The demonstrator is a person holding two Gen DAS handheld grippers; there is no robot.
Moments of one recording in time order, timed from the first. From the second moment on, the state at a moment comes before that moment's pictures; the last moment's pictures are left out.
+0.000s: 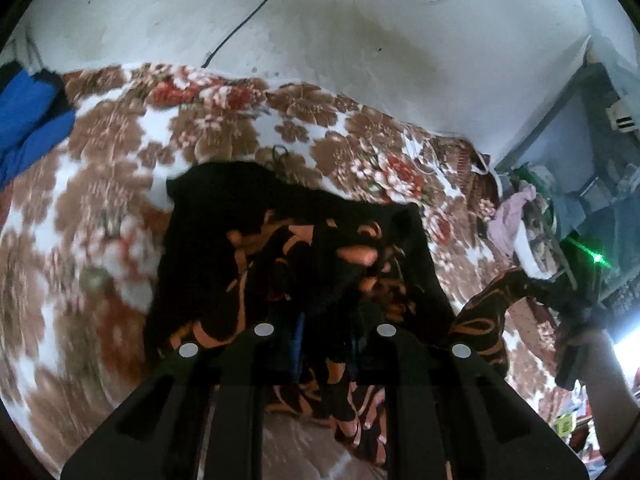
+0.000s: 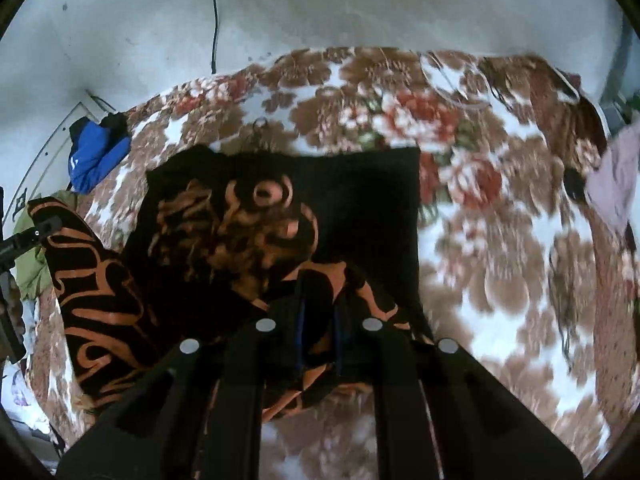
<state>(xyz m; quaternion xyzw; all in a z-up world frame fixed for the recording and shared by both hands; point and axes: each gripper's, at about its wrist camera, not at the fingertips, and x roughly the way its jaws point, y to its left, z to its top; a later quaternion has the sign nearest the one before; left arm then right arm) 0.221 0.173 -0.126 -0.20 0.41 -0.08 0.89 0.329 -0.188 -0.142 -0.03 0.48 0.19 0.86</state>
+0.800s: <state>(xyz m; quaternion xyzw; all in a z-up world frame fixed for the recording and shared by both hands) 0.492 0.265 -0.260 -0.17 0.48 0.03 0.86 0.620 -0.130 -0.254 -0.13 0.47 0.12 0.87</state>
